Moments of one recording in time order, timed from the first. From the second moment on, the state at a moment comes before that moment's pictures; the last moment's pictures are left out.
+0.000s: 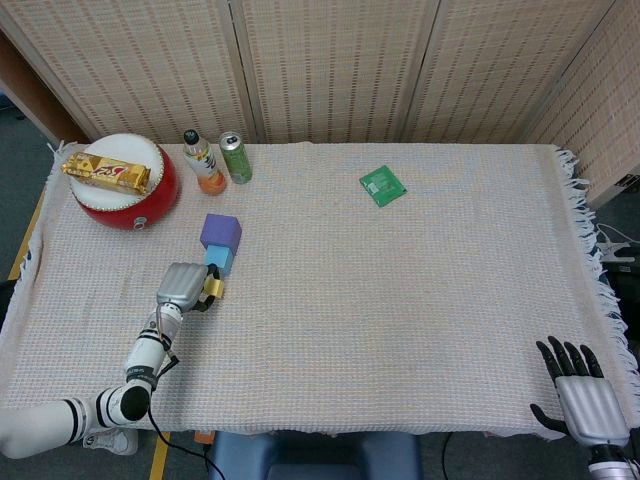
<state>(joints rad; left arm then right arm) -0.79 -1.52 -0.18 -1.40 0.75 0.89 0.52 -0.04 -1.09 -0.07 -1.76 -1.44 1.36 -0.40</state>
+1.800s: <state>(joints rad) -0.70 -1.42 -0.06 -1.64 0.95 0.99 0.40 -0.04 -1.08 -0.10 -1.77 -1.46 1.38 -0.40</state>
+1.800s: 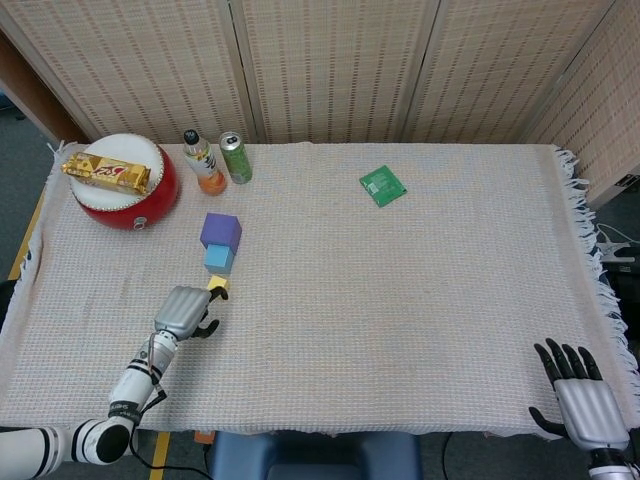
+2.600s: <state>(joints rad) -0.70 -1.47 -0.06 -1.52 0.95 0.93 0.37 -0.04 -1.07 -0.09 -1.77 -1.45 1.38 -0.39</state>
